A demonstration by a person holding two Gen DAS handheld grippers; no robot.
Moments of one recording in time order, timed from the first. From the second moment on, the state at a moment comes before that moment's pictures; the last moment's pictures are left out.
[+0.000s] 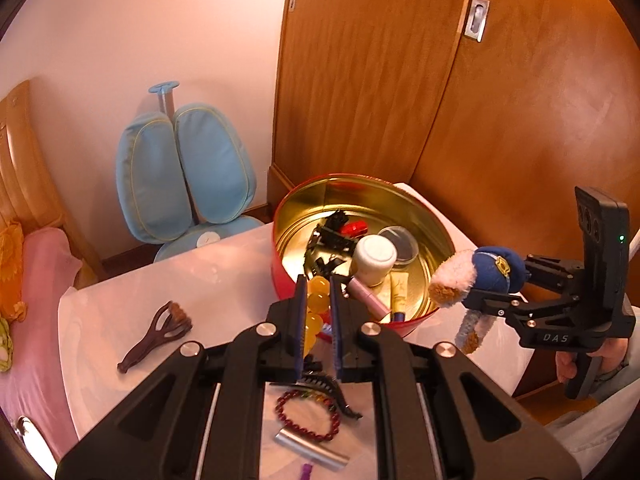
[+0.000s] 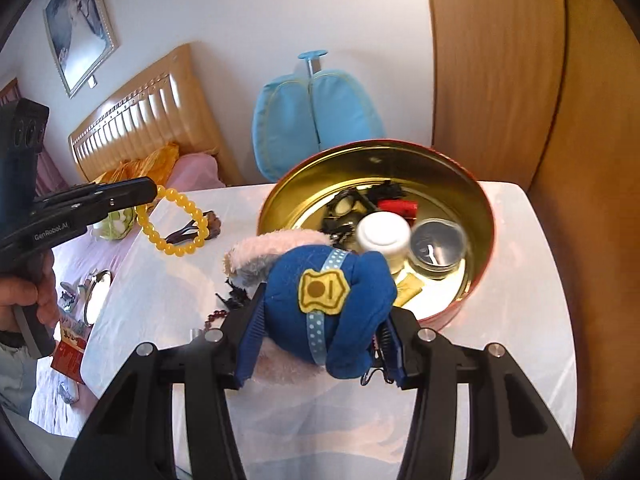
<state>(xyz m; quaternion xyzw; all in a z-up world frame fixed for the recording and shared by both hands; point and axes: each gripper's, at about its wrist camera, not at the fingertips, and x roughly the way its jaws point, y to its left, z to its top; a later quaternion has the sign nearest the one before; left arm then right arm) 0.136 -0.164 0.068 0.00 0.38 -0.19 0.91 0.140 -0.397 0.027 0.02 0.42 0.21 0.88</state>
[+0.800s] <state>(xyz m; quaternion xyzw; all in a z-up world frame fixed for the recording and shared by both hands) 0.285 -0.255 -0.016 0.06 0.46 -0.25 0.85 0.328 -0.400 -0.044 -0.01 0.54 0.12 0.83</state>
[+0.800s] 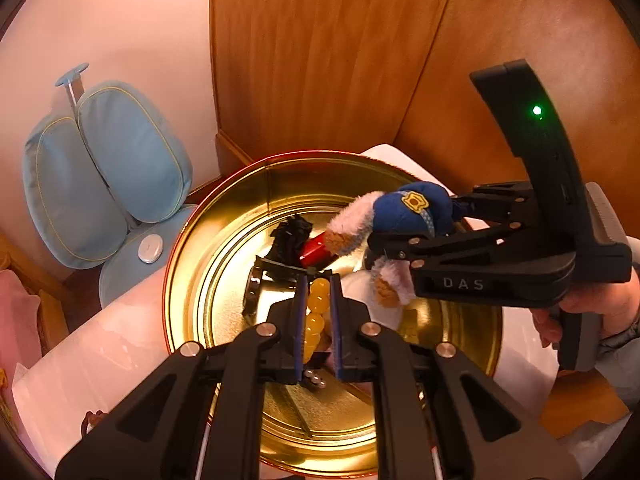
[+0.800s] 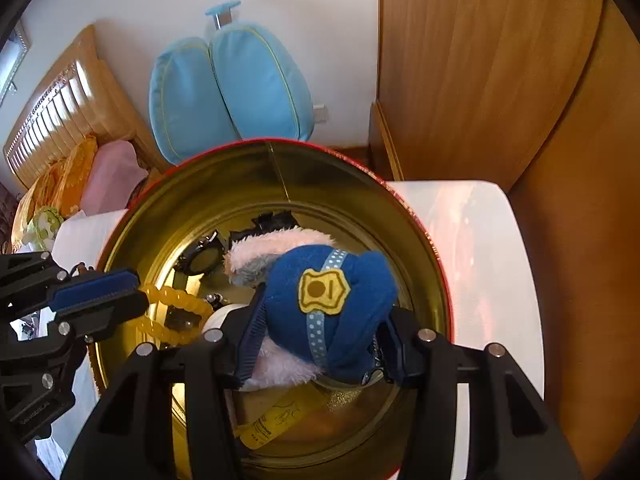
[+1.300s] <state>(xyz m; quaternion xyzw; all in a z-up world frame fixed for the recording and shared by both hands) 0.300 -0.263 -0.048 0.08 0.50 -0.23 0.83 0.320 -0.420 -0.033 0.02 0.52 0.11 0.85</state>
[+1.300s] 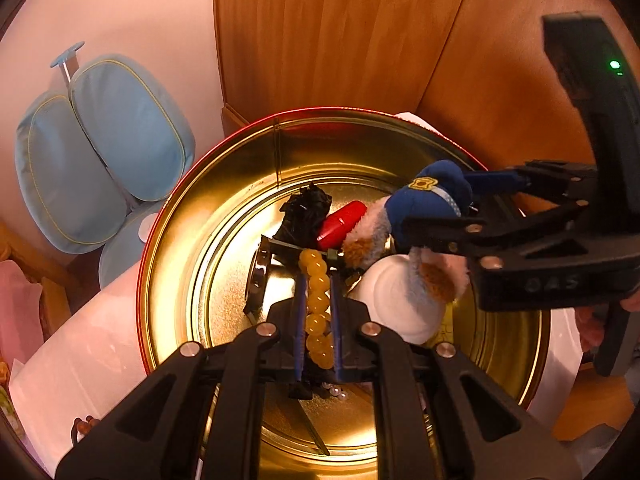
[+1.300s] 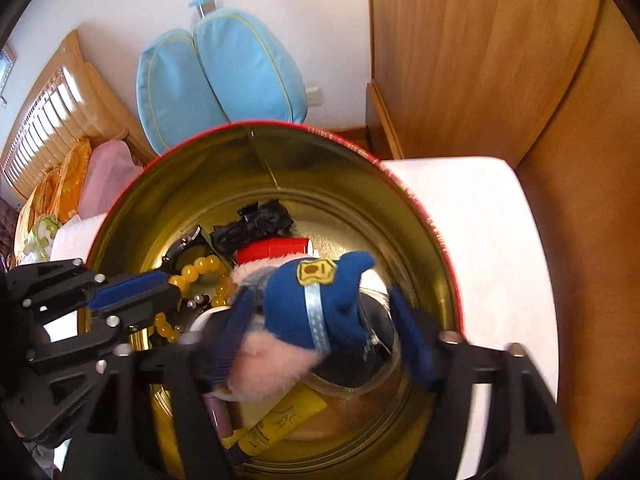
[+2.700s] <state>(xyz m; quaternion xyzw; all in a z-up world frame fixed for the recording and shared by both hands) 0.095 -0.106 0.002 -0.03 0.49 0.00 0.87 0.114 -0.411 0.028 0.03 0.43 0.28 0.85</state>
